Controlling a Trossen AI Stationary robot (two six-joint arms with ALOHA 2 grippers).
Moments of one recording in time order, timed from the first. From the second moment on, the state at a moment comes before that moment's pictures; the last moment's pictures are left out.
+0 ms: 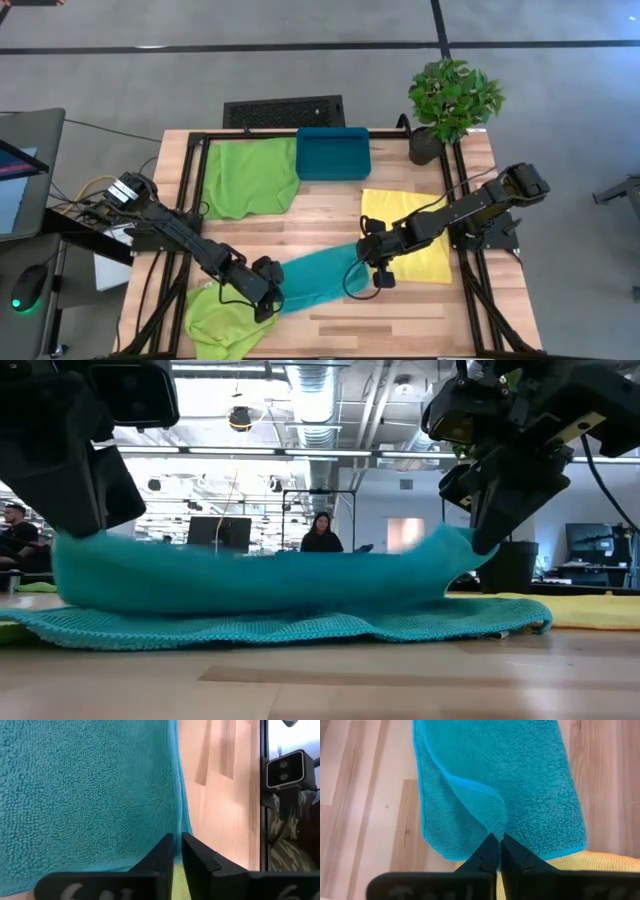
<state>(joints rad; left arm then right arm) -0.59 1.59 0.75 0.01 -0.12 -0.88 0.33 1.55 0.84 -0.34 -0.03 0.21</state>
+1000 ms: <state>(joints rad) -0.44 1.51 0.75 -0.28 -0.17 -0.94 0.32 1.44 0.84 -0.31 -0.02 0.20</state>
